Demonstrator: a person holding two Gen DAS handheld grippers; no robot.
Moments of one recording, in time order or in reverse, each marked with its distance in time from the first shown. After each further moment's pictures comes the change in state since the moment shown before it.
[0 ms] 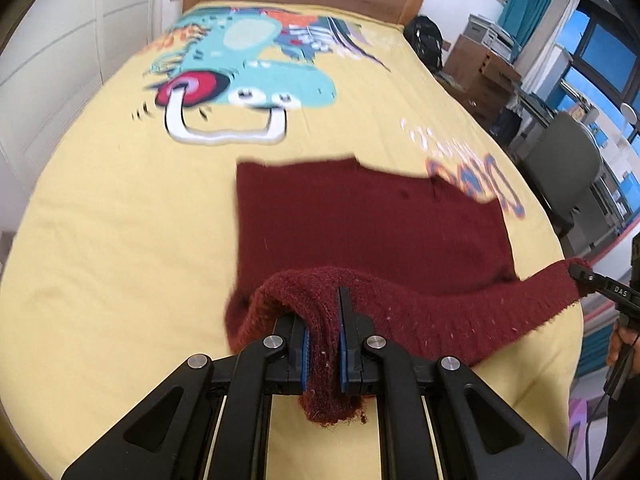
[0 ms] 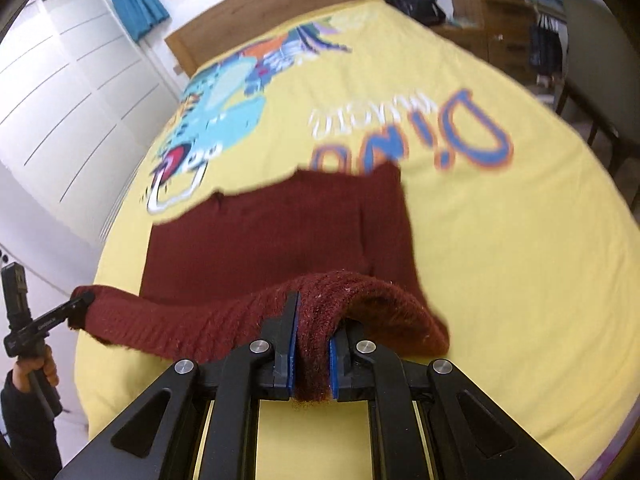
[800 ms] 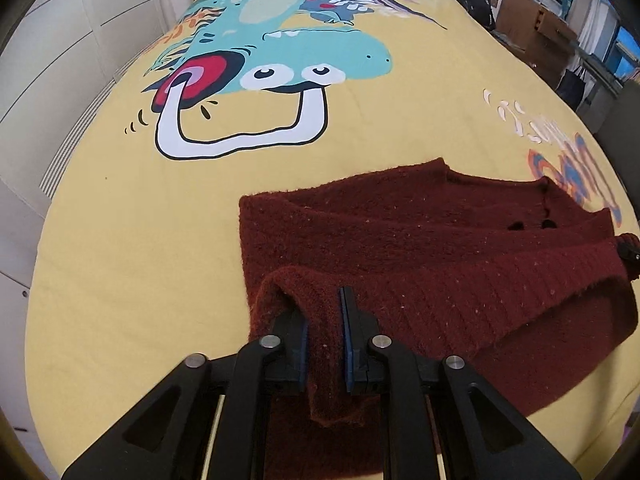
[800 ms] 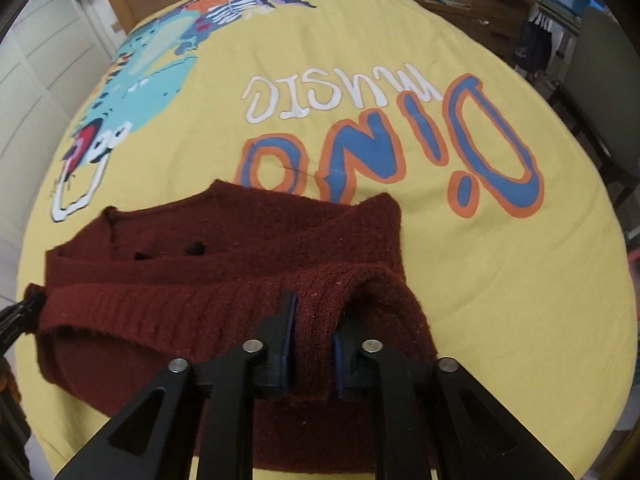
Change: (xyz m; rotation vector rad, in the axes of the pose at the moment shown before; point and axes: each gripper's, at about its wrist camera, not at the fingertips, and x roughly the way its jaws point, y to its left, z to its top) left arm 0.151 0.027 0.062 0.057 0.131 0.257; right arm 0.154 -0.013 0.074 -0.025 0.162 -0.275
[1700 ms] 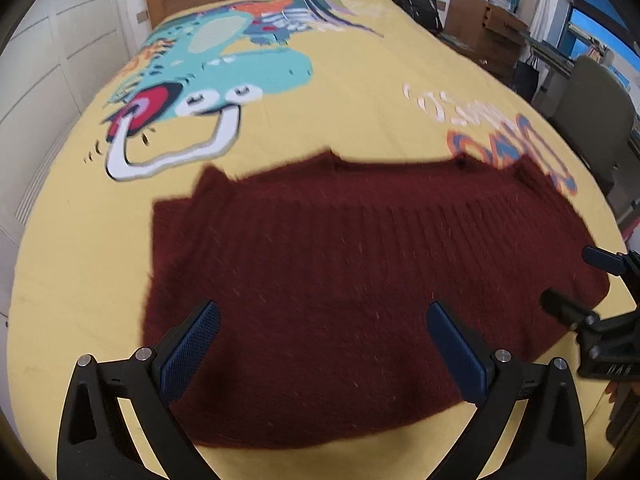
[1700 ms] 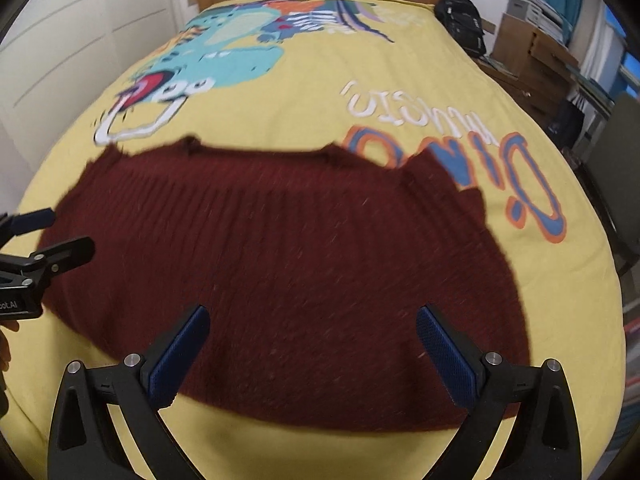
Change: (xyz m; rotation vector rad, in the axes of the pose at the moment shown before) left arm -0.017 -0.068 -0.032 0.103 -0.071 -0.111; right arm -0.003 0.093 -0.087 -0.274 -0.104 0.003
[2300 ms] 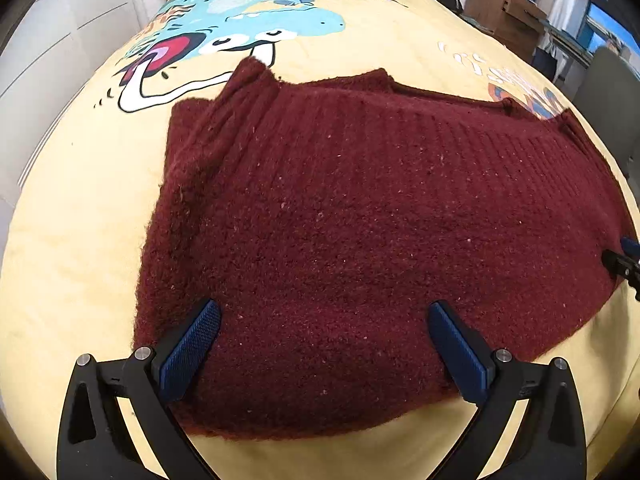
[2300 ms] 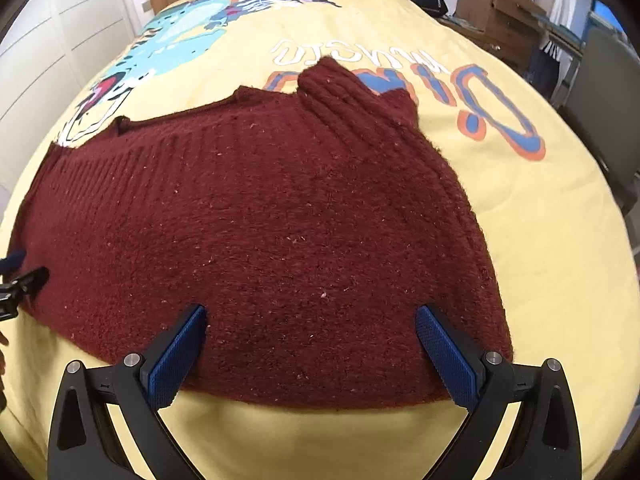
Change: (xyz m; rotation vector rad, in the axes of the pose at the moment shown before) left arm 0.040 0.037 -0.045 -0.051 0.049 0.036; right arm 0.030 -0.074 -0.040 0.161 0.053 0.006
